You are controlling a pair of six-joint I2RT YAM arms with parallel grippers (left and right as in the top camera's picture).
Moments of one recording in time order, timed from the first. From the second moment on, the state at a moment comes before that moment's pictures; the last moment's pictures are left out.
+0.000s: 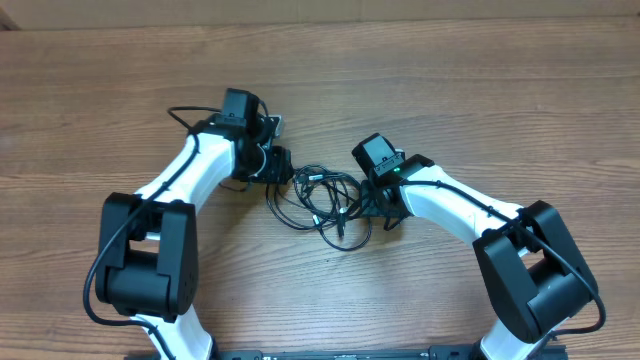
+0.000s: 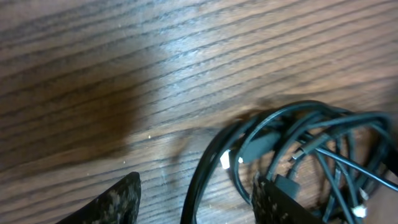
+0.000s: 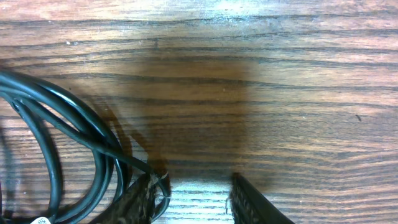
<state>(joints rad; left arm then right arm) -0.19 1.90 1.23 -0.65 0.32 -0.07 0.54 1.84 1.08 -0.64 0.09 0.59</state>
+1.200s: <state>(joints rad) -0.19 1.95 1.21 -0.63 0.30 -0.05 0.54 1.84 1.08 -0.63 0.08 0.51</state>
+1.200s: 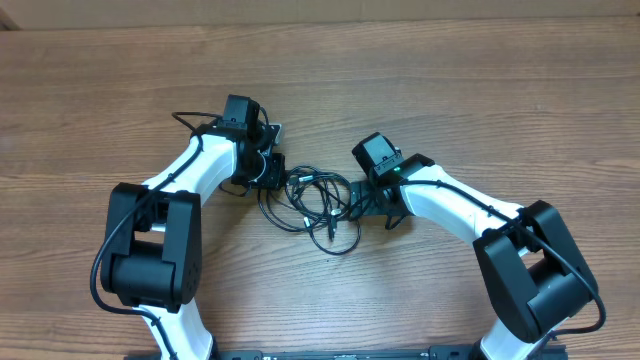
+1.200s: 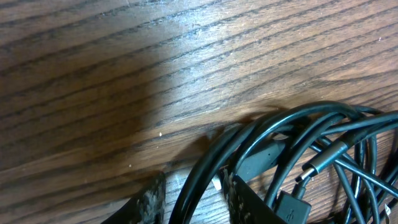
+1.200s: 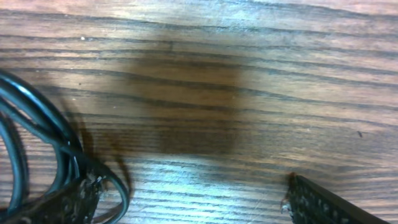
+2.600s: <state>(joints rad) -0.19 1.95 1.21 -0.64 0.30 -0.05 0.51 1.84 1.19 -0.64 -0.15 0.33</state>
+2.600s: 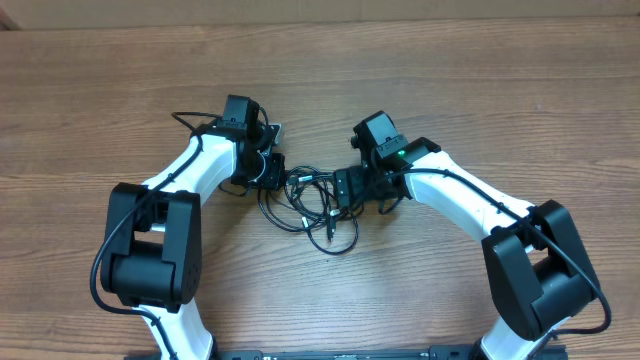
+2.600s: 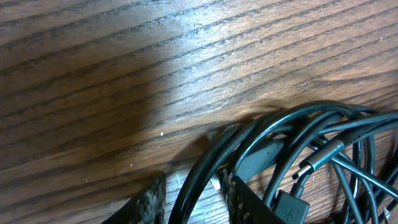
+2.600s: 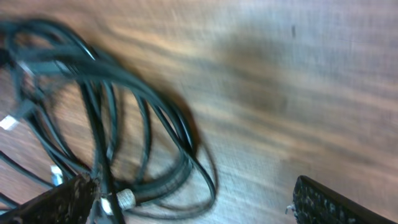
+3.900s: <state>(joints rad) -0.19 1.95 1.21 -0.63 0.30 -0.05 0.50 1.86 1.10 -0.47 -0.05 0.30</state>
